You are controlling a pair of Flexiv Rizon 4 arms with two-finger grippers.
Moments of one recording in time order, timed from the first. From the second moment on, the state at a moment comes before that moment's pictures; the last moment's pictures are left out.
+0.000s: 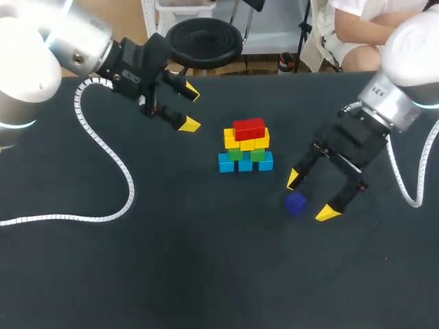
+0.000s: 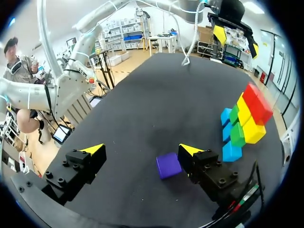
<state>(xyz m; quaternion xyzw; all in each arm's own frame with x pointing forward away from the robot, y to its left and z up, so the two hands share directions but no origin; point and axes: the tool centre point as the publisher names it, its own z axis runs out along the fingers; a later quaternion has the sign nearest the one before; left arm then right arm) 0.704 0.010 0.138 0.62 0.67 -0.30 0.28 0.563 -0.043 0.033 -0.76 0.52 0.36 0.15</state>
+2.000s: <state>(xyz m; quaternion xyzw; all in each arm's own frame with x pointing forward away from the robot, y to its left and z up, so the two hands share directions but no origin) 0.704 0.010 0.138 0.62 0.67 -0.30 0.28 0.600 -0.038 0.005 -0.72 0.56 0.36 0.19</state>
